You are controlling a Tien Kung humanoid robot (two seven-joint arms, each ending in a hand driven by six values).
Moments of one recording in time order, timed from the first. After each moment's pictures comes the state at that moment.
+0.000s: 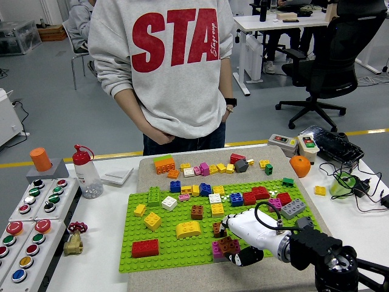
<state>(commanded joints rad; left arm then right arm) -0.20 0.03 -1.15 -0.23 0.97 0.27 0.38 0.67 -0.39 0.61 1.48 -2.05 0.17 -0.26</state>
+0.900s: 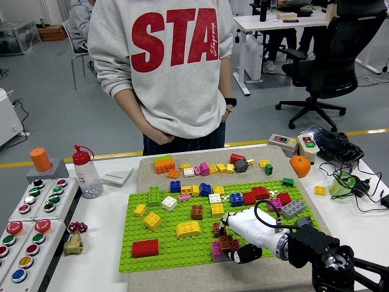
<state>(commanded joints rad) -0.19 0.03 -1.16 -0.23 0.97 0.27 0.38 0.67 -0.37 0.61 1.44 -2.05 0.16 -0.26</state>
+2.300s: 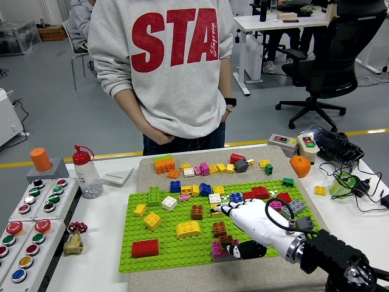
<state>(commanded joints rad) -0.20 0.03 -1.16 -0.23 0.98 0.27 0.38 0.60 -0.47 0.62 1.62 -2.09 -0.05 -0.24</state>
